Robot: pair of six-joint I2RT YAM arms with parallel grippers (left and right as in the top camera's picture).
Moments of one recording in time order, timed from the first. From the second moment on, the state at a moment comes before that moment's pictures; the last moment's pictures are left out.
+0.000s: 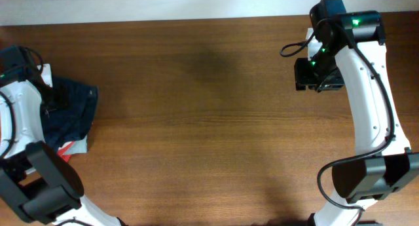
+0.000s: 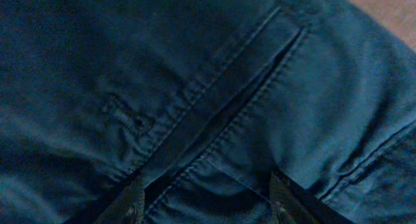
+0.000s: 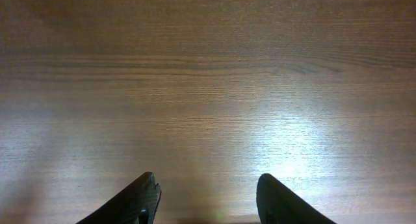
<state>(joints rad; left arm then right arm) 0.45 1.92 1.61 -0.96 -0.13 0.18 0.07 1.89 2.08 -1.67 0.03 0.12</state>
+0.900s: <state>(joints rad) 0.30 1.56 1.71 -1.02 0.20 0.17 0.01 1.84 2.08 -1.35 -0.01 0.10</state>
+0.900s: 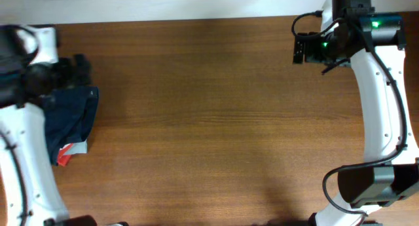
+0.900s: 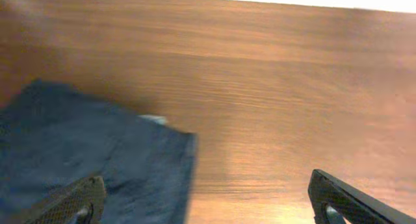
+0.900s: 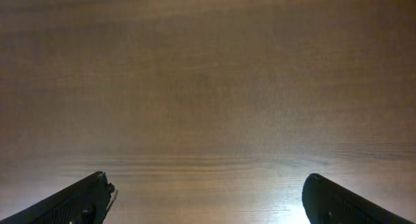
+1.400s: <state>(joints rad) 0.20 1.58 1.70 -1.16 0.21 0.20 0.01 1.65 2.06 -1.41 -0.01 0.11</state>
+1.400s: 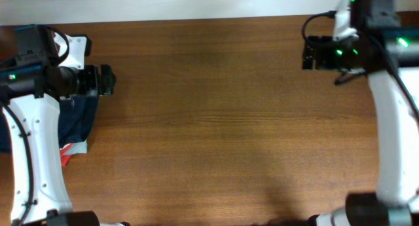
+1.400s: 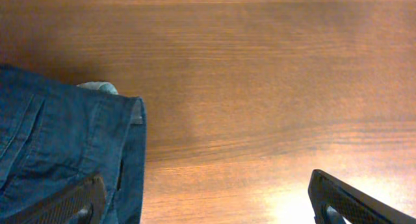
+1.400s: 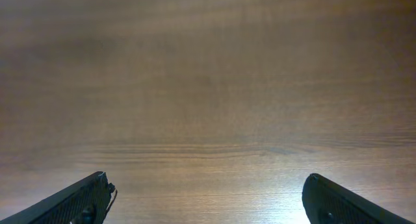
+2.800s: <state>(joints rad) 0.11 0.68 0.92 -0.96 0.18 0.17 0.01 0.71 1.03 -1.13 0.00 0.14</state>
